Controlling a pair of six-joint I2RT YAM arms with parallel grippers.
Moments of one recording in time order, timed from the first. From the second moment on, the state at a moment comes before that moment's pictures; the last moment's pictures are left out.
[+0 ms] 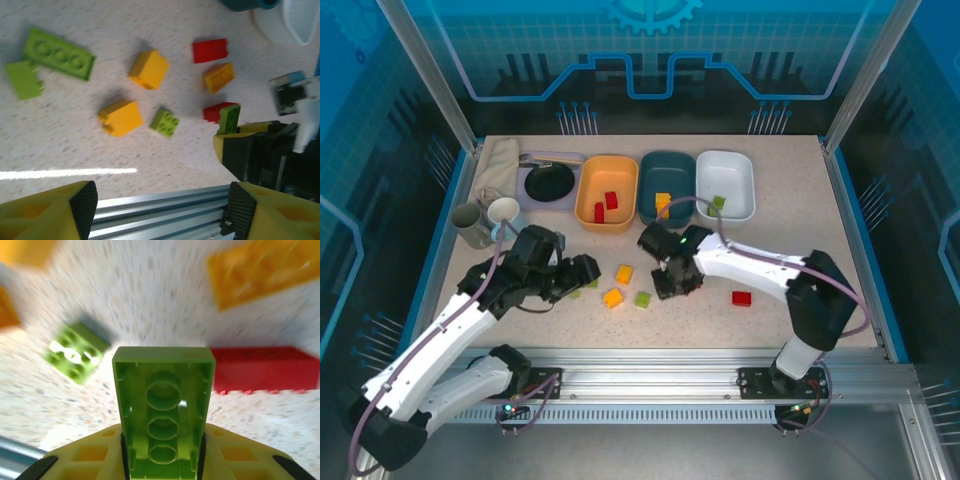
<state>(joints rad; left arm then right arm) -0.51 0.90 0.88 -0.87 0.22 -0.97 0.85 1.65 1.24 -0.98 0.03 0.55</state>
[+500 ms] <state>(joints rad) -0.51 1.53 1.41 -0.61 0.33 -0.93 0.26 1.94 1.71 -1.08 0.04 0.43</state>
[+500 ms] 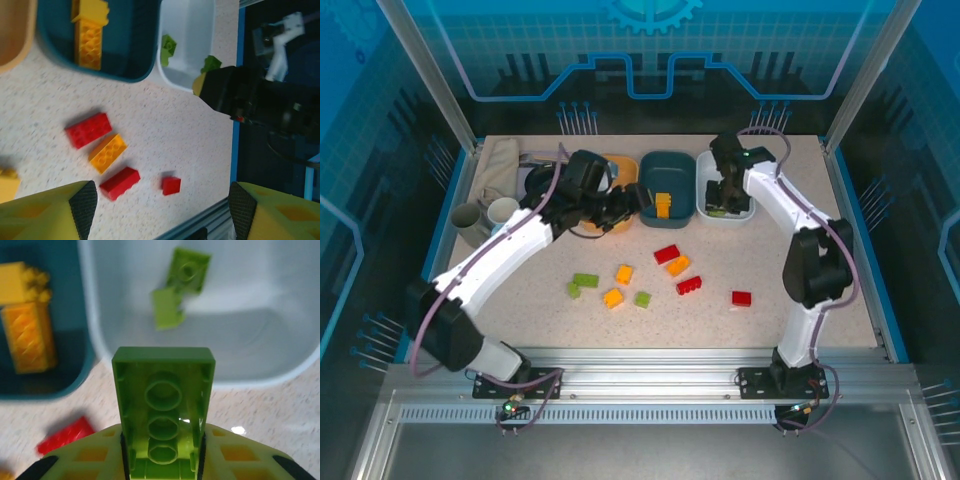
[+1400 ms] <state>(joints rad) -0.51 1.90 1.77 -0.67 0.37 -0.86 0.14 2.38 2.17 -1.24 0.03 0.43</state>
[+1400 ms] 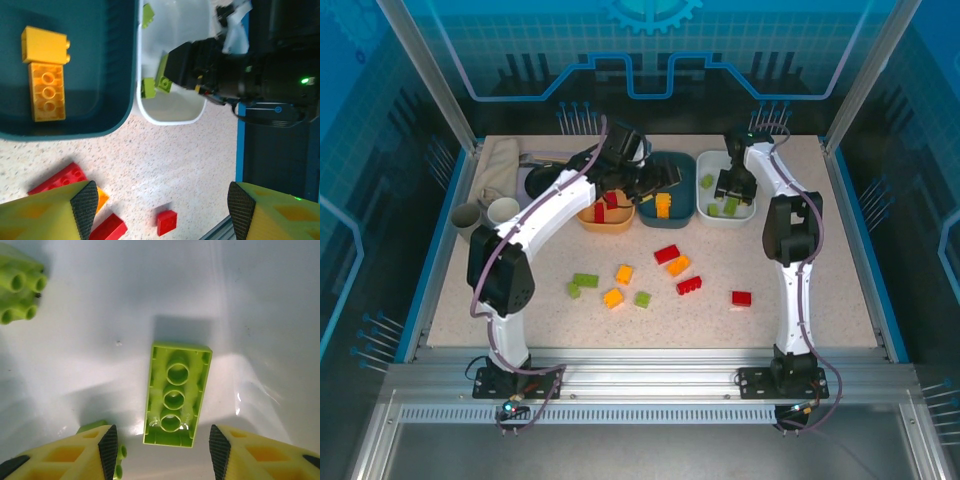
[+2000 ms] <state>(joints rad) -0.53 1.62 1.31 -0.88 0.21 -0.70 0.48 1.47 1.37 -0.80 -0.17 0.37</state>
